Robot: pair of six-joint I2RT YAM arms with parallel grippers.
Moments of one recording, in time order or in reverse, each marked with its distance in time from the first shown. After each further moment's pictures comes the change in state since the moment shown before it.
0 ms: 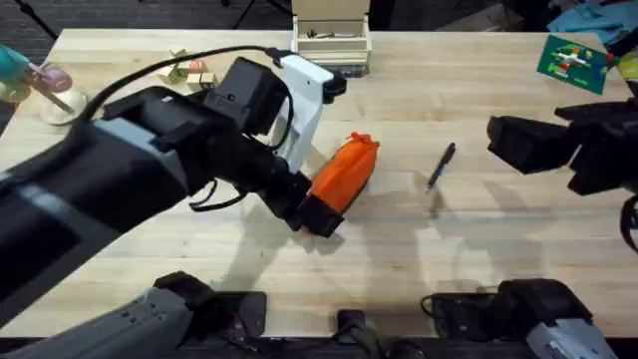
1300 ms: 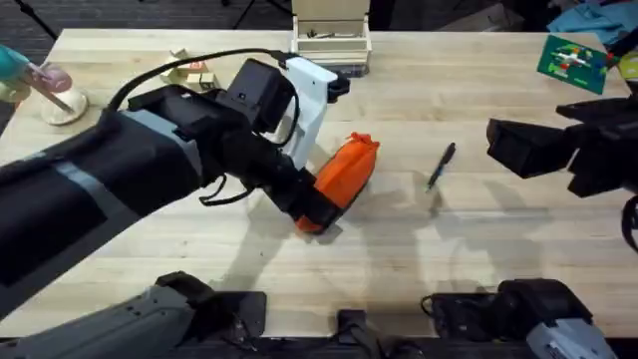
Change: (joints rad) left arm 0.000 0.064 0.000 0.051 -0.007 -0.008; right arm 0.000 0.000 0.000 -0.001 0.000 -0.058
